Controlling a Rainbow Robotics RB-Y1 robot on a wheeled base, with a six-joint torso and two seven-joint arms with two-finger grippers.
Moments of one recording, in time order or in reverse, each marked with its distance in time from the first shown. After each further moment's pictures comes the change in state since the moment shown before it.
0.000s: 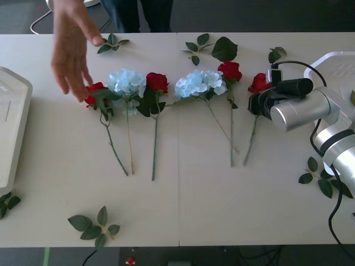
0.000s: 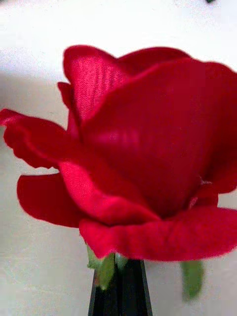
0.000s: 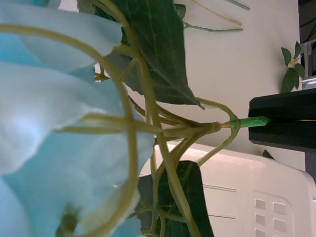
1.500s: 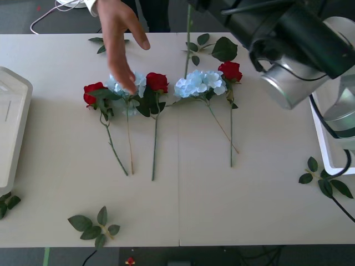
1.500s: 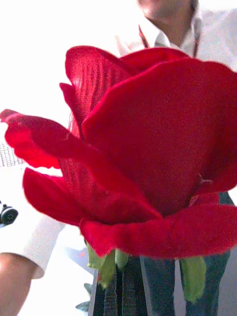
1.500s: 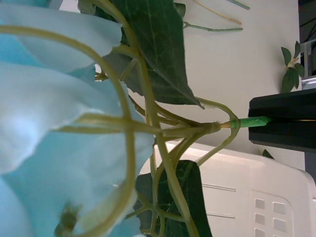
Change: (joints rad) right arm -0.039 -0.086 0.021 -0.811 0.150 -0.509 0.000; left arm 0.000 0.000 -0.001 0.000 -0.001 0.001 0.000
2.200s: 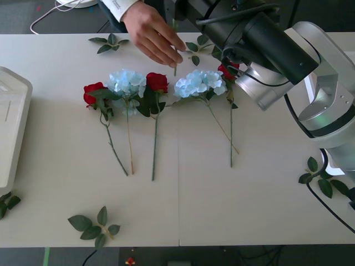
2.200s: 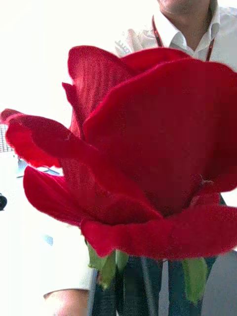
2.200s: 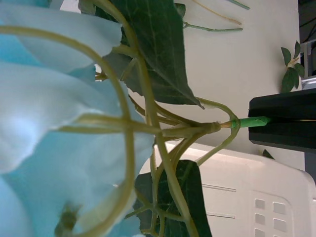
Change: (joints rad) right arm -0.041 0.086 0.053 0.082 0.167 -0.001 0.000; left arm 0.000 0.000 0.000 0.000 0.000 0.000 0.000
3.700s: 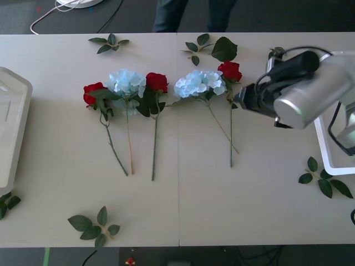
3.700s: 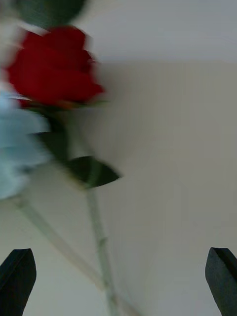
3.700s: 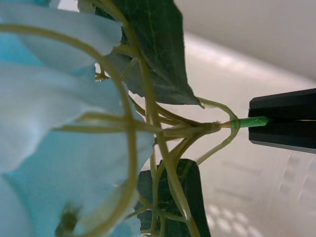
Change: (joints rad) right arm 0.133 -0.187 0.025 0.096 -0.398 1.026 -0.502; left arm 0.095 -0.003 -0.021 0.051 -0.206 -0.299 -0.002
